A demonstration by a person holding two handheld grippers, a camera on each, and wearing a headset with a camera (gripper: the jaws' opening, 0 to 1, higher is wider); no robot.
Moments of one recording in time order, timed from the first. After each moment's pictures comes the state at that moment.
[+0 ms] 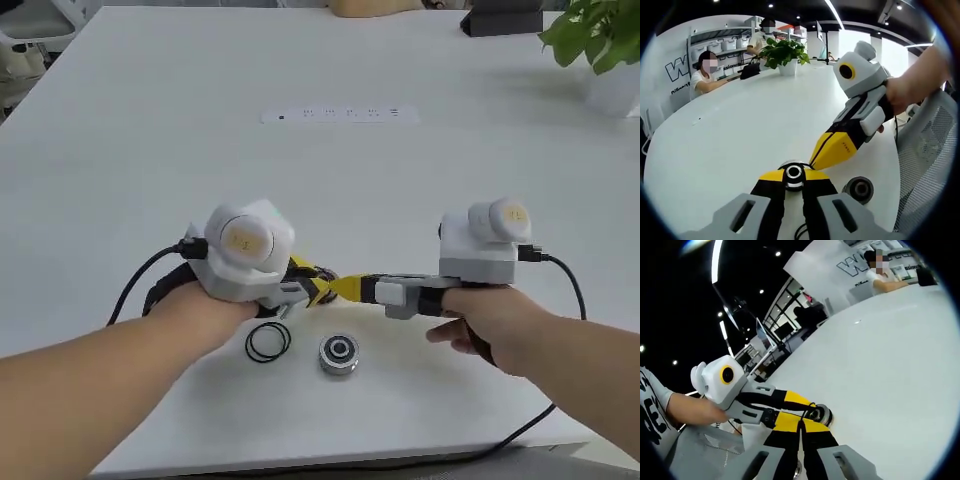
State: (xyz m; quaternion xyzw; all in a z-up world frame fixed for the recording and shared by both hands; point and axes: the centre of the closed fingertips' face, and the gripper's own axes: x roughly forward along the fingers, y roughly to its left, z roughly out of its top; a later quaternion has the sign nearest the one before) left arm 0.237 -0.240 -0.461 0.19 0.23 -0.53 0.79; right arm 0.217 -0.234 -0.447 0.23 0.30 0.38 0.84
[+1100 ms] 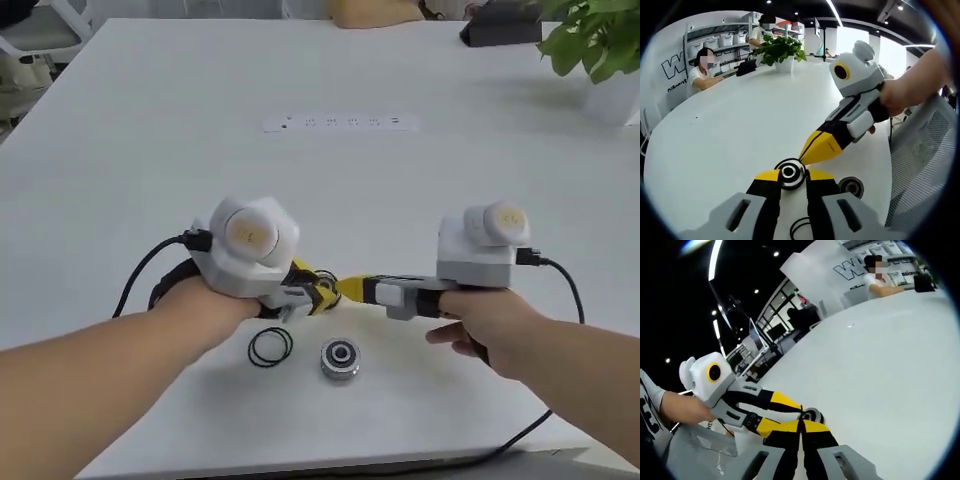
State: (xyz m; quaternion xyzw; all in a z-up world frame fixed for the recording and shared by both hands) left arm 0.227 -0.238 -0.451 0.20 0.25 -0.55 0.77; right arm 0.221 -0.242 -0.447 0.21 0.30 0.35 0.86
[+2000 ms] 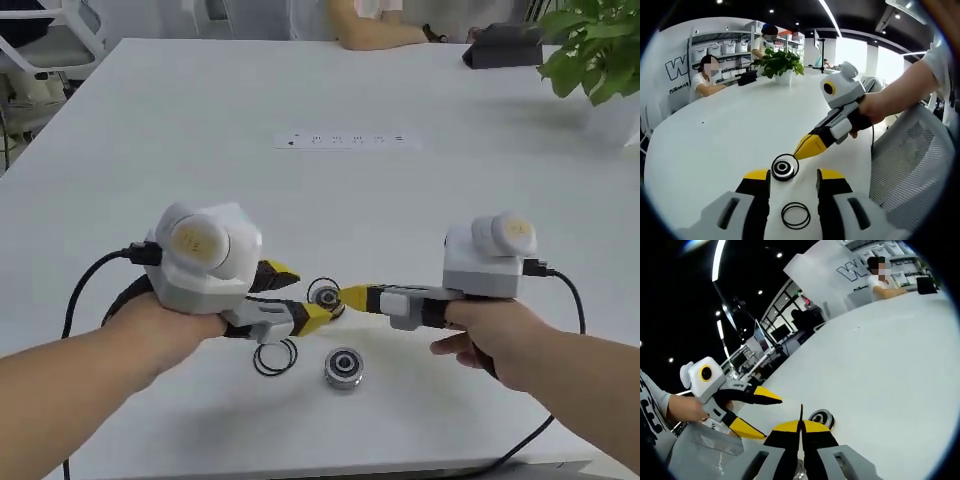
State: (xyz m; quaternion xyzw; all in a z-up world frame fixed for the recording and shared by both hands) left arm 0.205 -0.207 -0.411 0.16 0.23 -0.56 0.78; right arm 0.210 -0.233 -0.429 0.22 0.29 0.36 0.86
